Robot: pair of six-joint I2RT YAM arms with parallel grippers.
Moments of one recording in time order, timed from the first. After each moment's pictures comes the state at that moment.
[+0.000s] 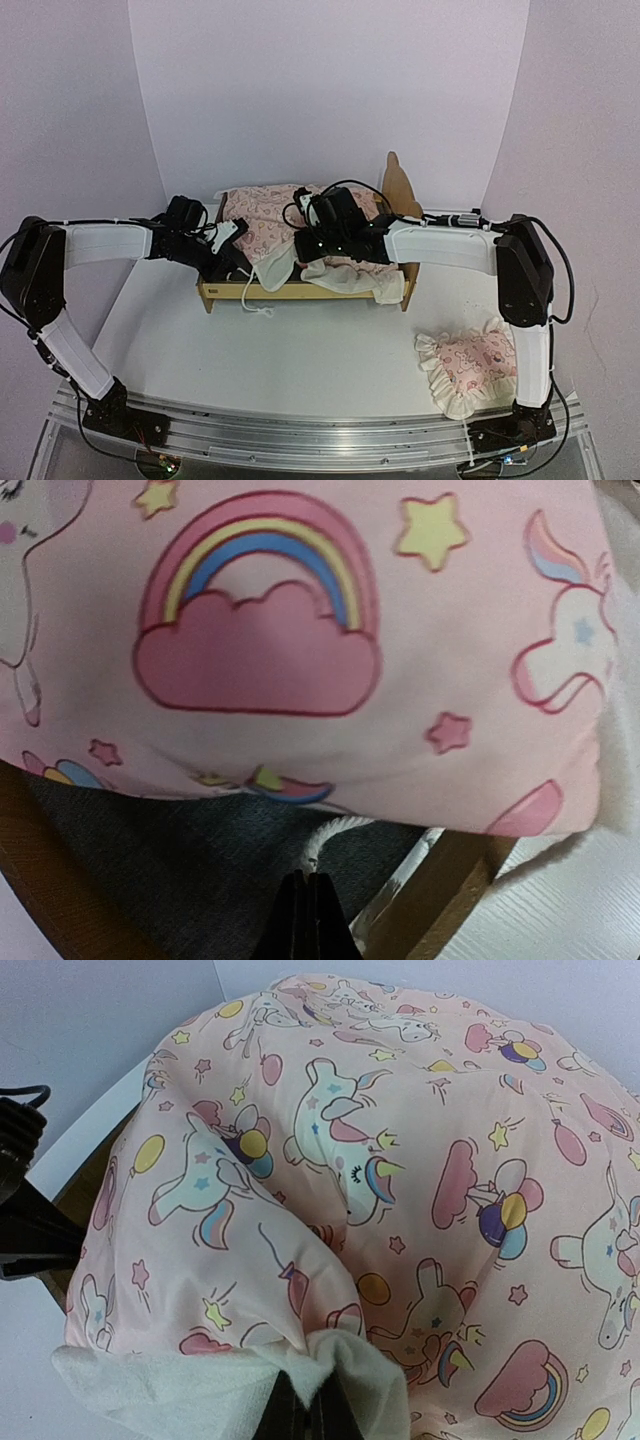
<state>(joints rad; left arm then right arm) -0.41 1.61 1.03 -0.28 0.31 0.39 0.88 2.10 1.70 -0.17 0.15 0.25</state>
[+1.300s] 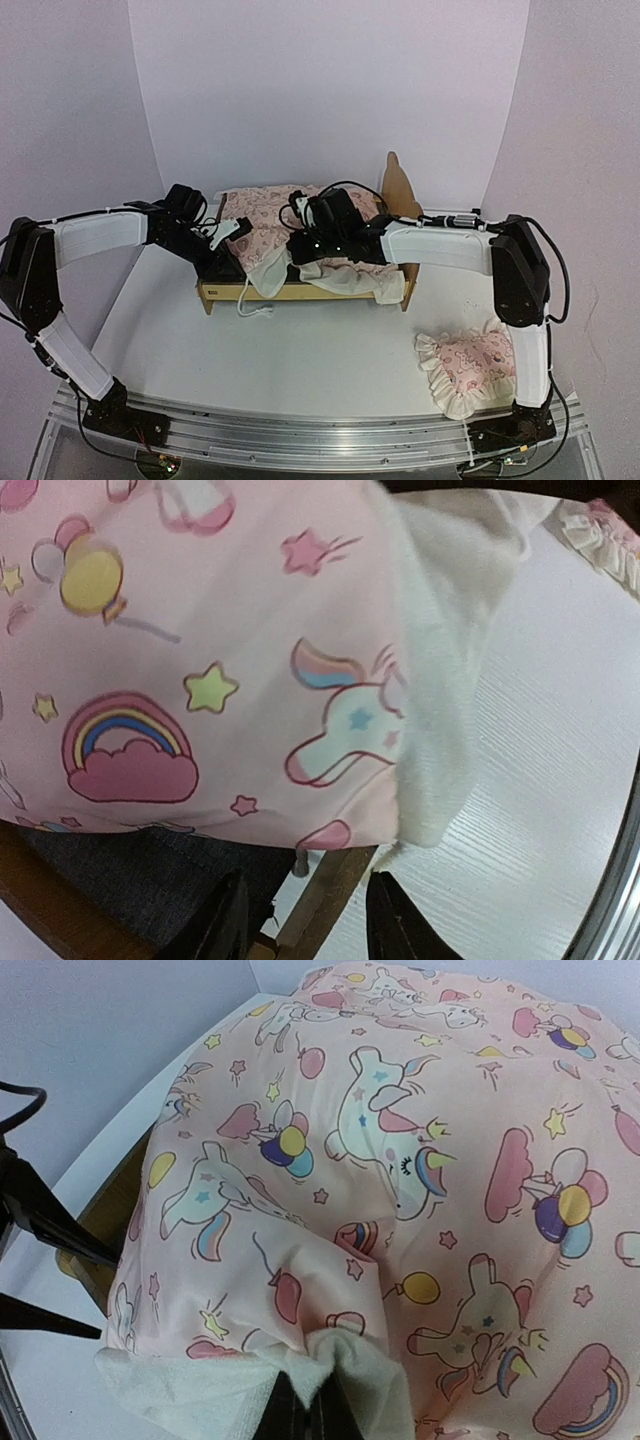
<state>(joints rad) -0.41 1.59 1.15 -0.55 0.43 0.51 0.89 2.12 1.71 -0.17 0.05 0.31</state>
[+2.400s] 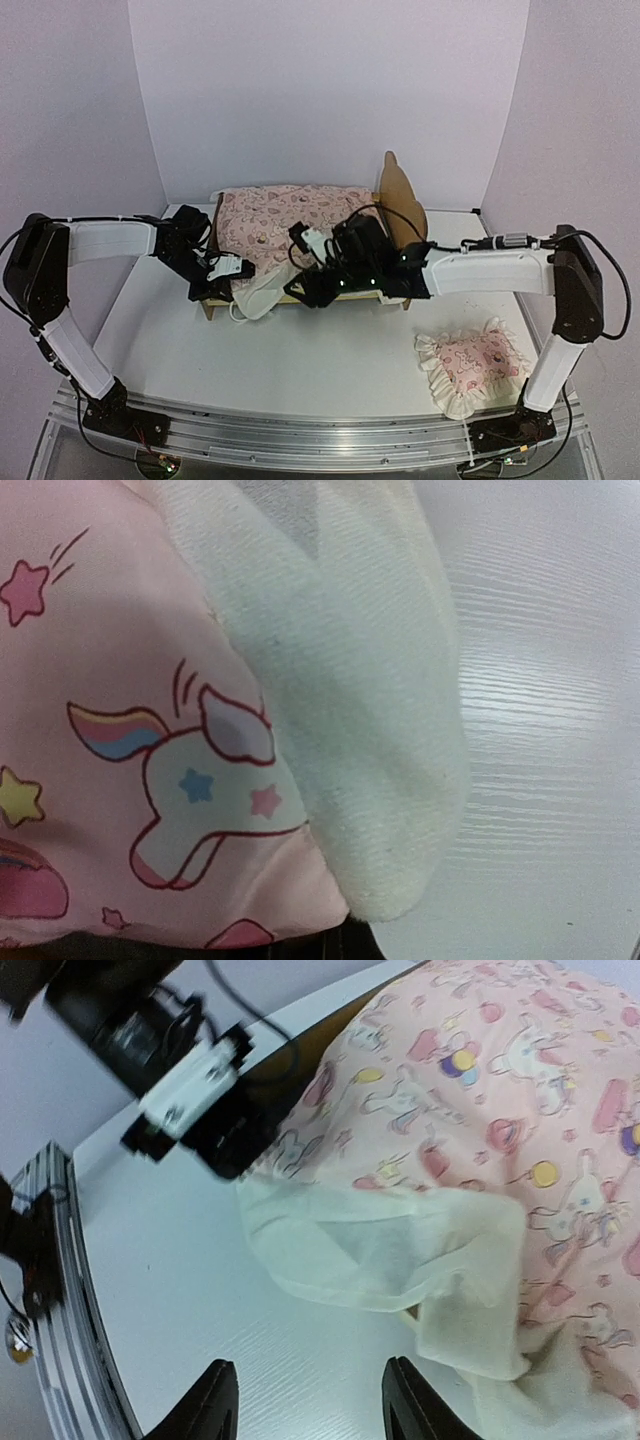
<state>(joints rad) -0.42 1.64 1.06 -0.57 0.38 1.05 0.97 1.81 1.33 -0.10 -0.13 0.20</state>
